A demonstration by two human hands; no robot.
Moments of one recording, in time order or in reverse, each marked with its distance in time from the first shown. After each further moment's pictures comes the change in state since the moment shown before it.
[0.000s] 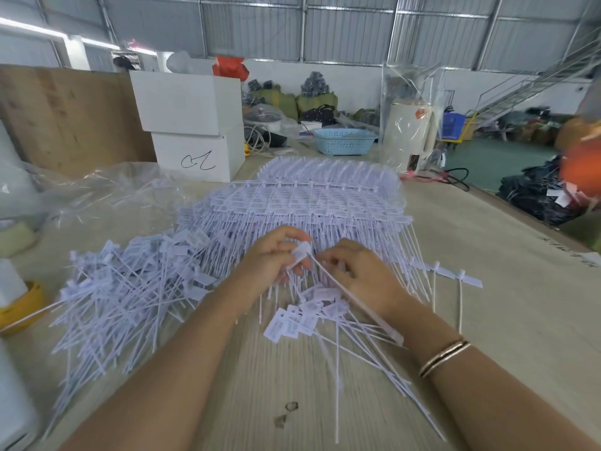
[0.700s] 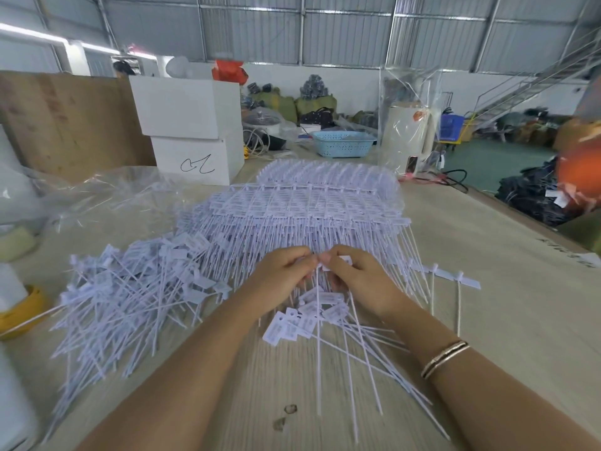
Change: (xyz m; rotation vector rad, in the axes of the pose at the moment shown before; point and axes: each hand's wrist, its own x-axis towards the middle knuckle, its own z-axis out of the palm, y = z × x) left_hand -0.004 -0.003 0.015 0.323 -0.036 0.059; right_hand -0.003 -0.013 0.002 0.698 0.049 0.238
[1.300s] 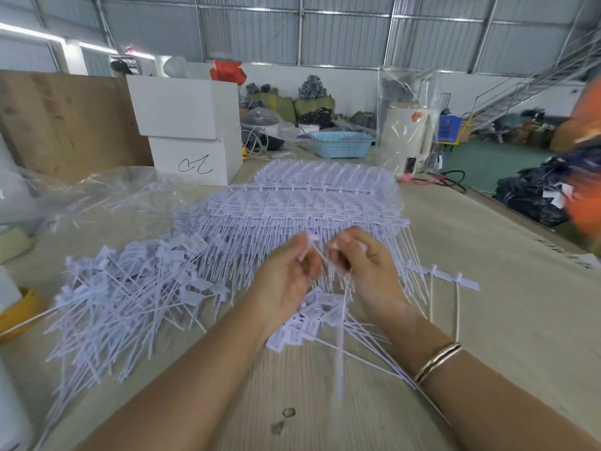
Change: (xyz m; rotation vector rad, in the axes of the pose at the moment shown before) left_hand 0.004 0.018 0.019 -1.152 0.110 -0.127; right_hand -0.002 -0.015 0.006 0.262 0.182 -0.276
